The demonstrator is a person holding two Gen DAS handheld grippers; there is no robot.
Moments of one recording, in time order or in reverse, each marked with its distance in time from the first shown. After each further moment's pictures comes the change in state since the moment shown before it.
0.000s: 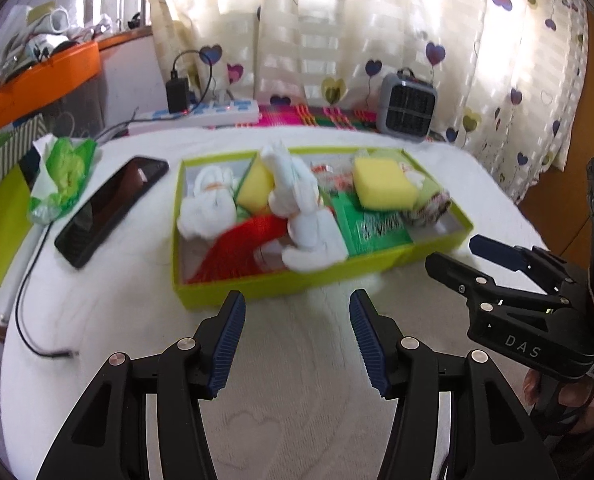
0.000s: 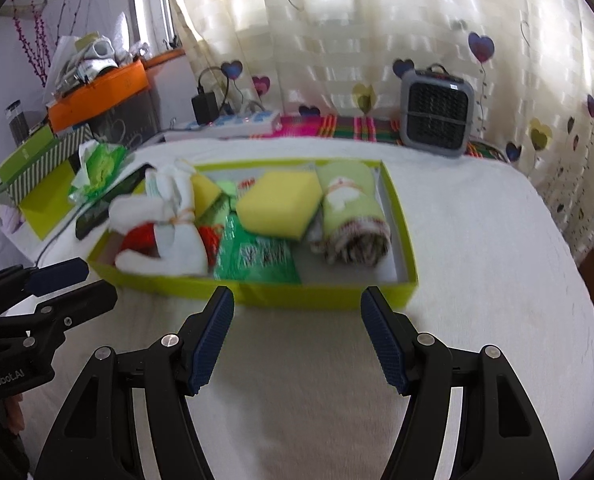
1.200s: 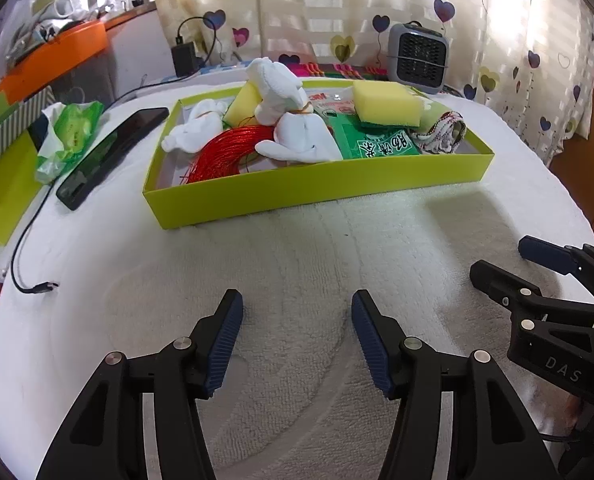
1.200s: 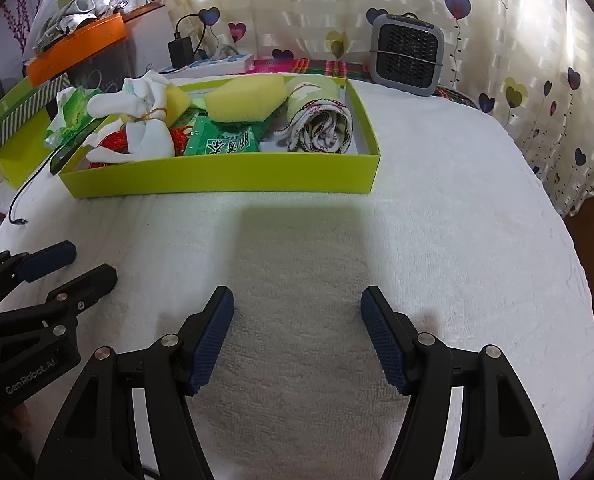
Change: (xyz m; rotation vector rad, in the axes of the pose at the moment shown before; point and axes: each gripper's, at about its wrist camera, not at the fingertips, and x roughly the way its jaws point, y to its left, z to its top) left arm 0.022 -0.025 -0.045 0.018 0.071 0.113; right arm -0.005 -0.006 -0.050 -0.003 0.141 -0.106
